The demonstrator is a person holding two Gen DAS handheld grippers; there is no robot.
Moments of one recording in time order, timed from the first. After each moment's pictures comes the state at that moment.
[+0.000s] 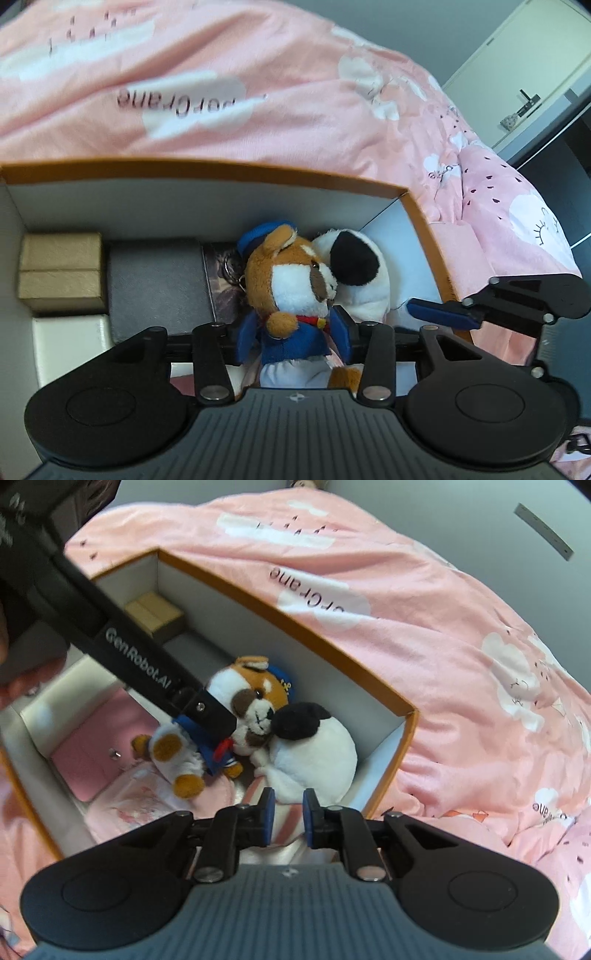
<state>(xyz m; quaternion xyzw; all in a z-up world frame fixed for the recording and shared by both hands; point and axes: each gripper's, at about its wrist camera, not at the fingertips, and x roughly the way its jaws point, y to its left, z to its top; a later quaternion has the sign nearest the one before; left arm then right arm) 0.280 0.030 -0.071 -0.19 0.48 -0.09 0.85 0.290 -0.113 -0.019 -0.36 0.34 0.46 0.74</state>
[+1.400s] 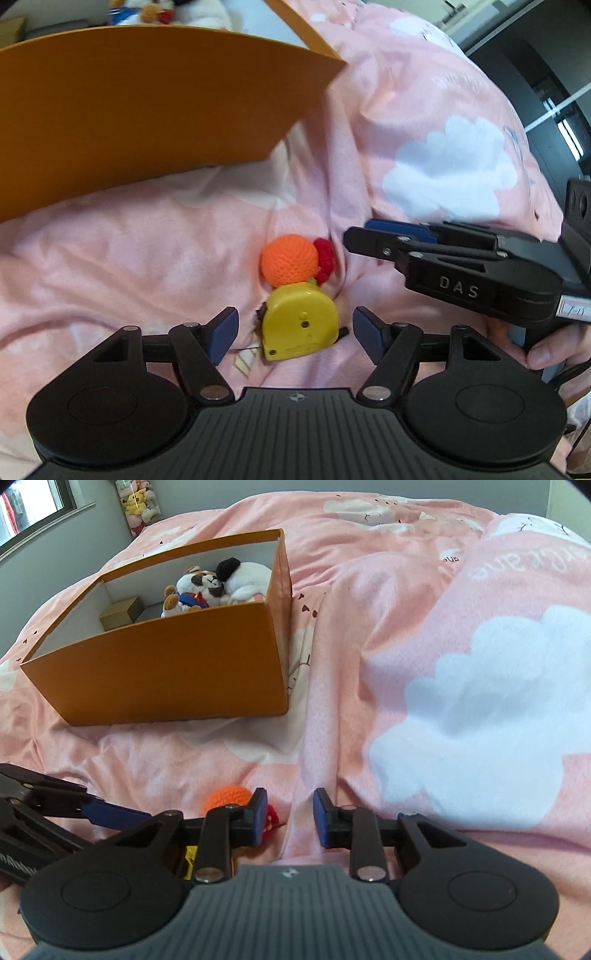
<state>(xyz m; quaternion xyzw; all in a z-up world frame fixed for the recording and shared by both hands) 0.105 -0.090 -0.122 -0.16 0.55 -0.22 0.79 0.167 -0.289 -0.066 -0.10 0.45 0.31 0.83</state>
